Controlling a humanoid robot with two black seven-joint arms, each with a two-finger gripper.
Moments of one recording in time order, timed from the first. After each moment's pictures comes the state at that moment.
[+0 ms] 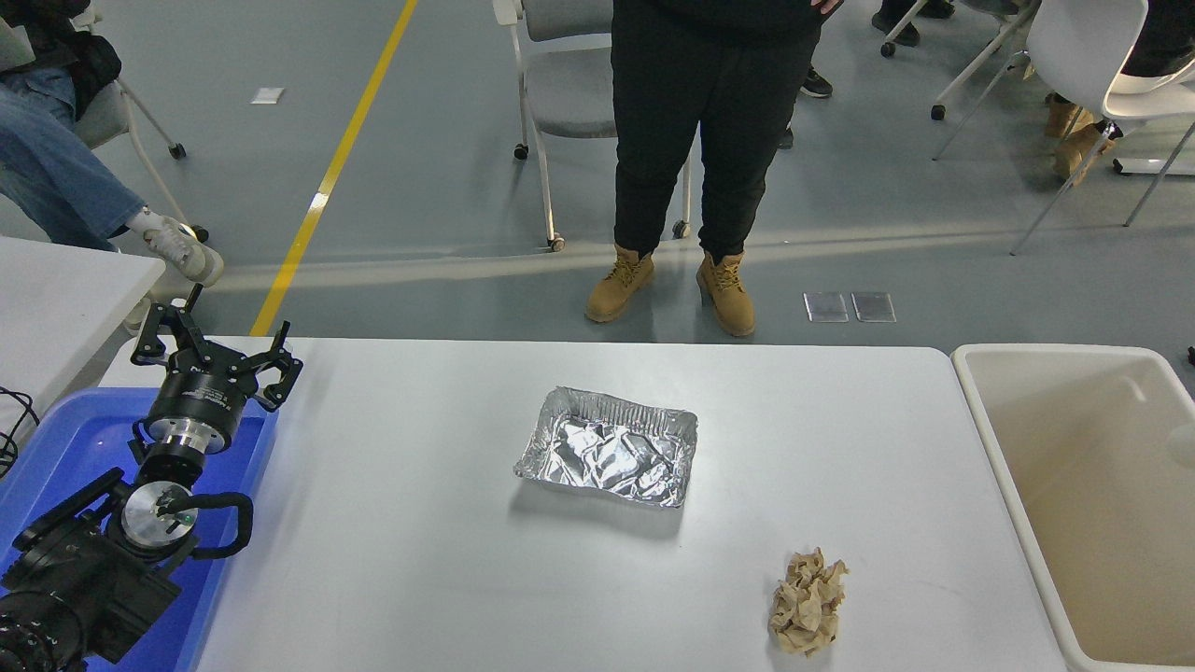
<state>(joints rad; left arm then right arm) -0.55 0.37 -0.86 -0.44 -0.20 -0.59 -0.43 0.69 -0.47 -0.37 -0.16 -0.35 0.23 0.18</state>
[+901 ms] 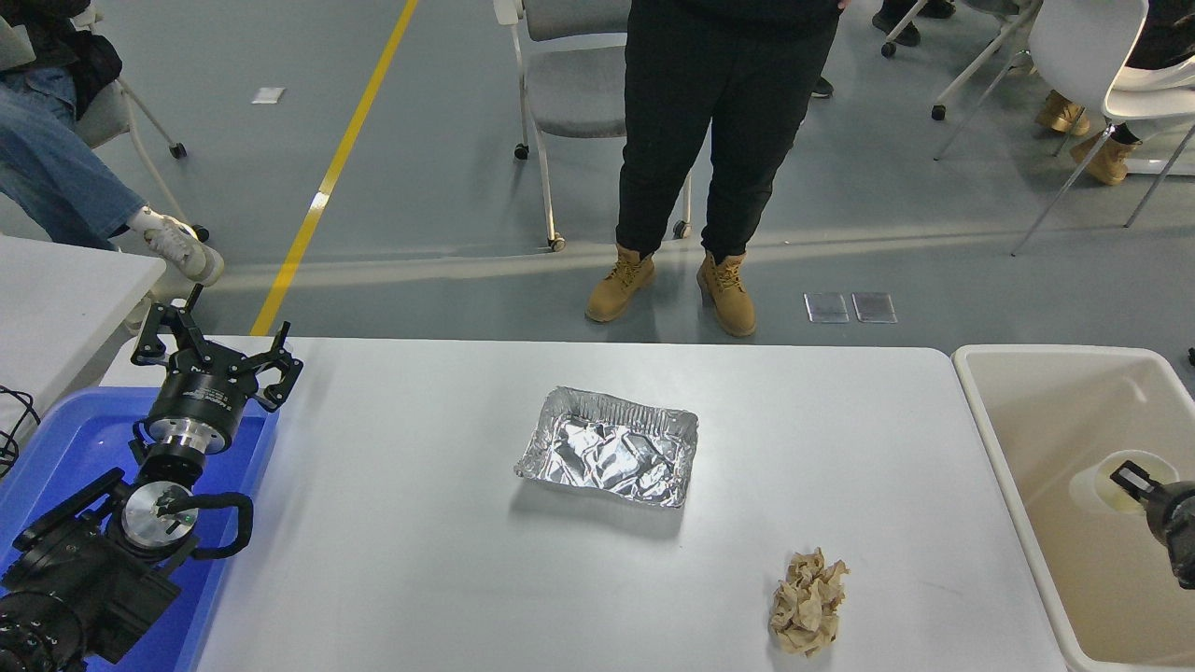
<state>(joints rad) -0.55 0.37 -0.86 -0.44 -0.20 -0.59 -0.43 0.66 -0.33 -0.37 -0.16 -0.37 0.15 0.10</state>
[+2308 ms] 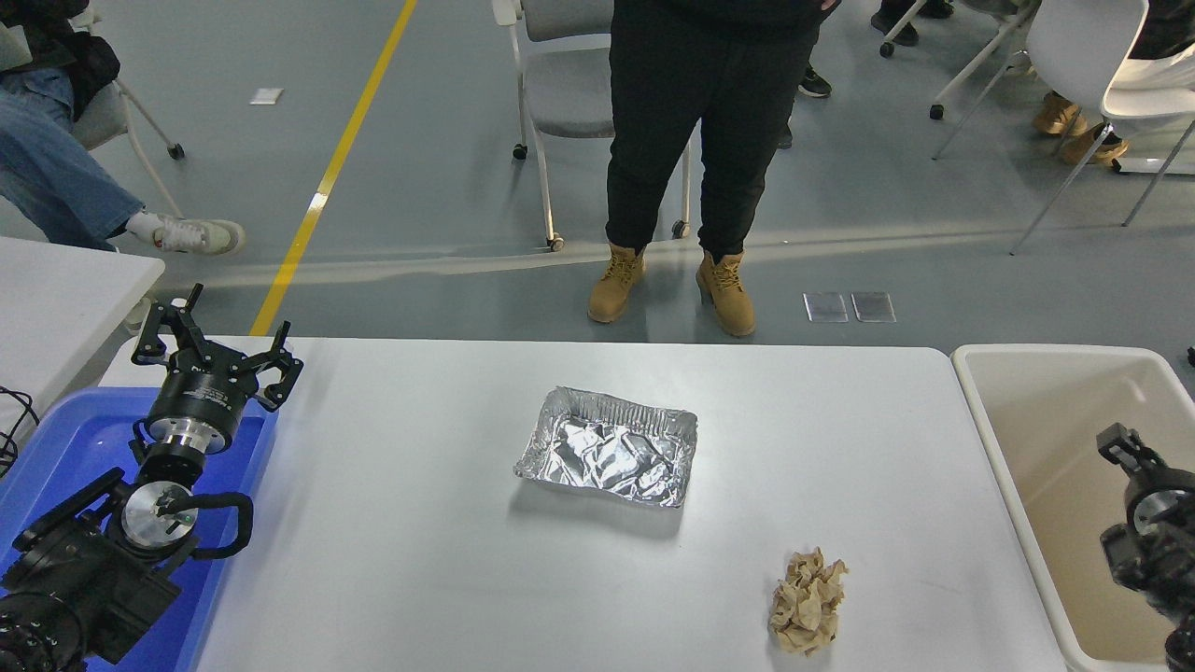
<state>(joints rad) -0.55 0.37 -0.86 -0.44 -0.20 -0.59 -0.43 0.74 -0.24 -0.17 -0.16 -0.25 -0.23 0.08</state>
